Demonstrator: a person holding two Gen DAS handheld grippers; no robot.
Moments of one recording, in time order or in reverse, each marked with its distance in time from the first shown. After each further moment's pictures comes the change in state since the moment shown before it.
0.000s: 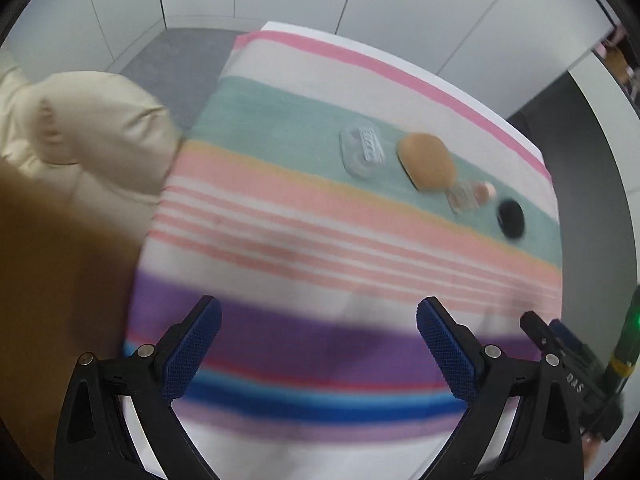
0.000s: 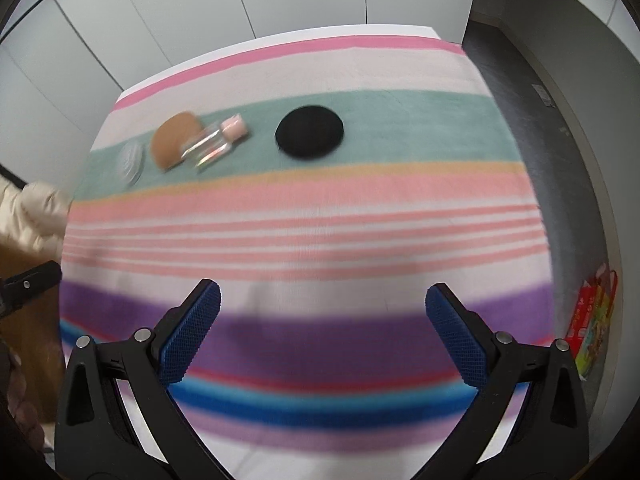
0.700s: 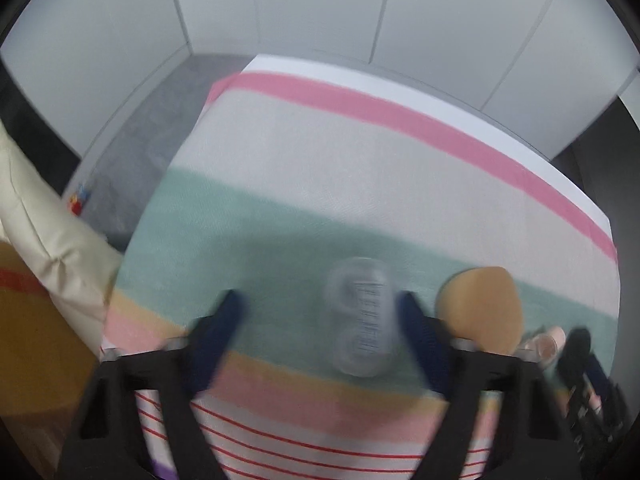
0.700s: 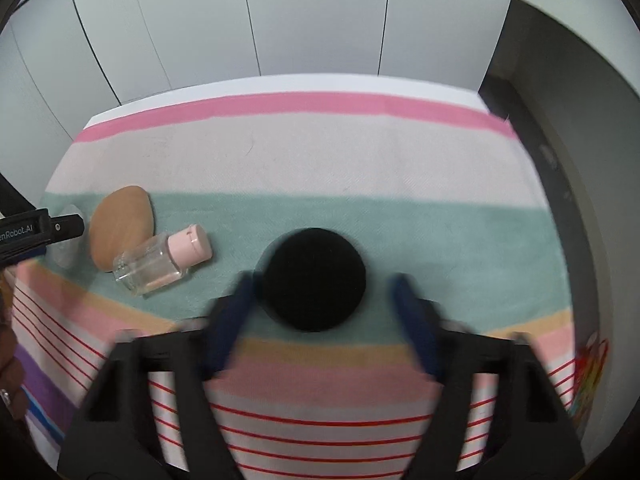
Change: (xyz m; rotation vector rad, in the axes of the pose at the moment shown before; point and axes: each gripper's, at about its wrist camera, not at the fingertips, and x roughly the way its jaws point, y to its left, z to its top) left arm 0.081 -0.035 0.086 -0.009 -0.115 0.172; right arm 0.064 0.022 0.077 -0.127 -0.146 -0.080
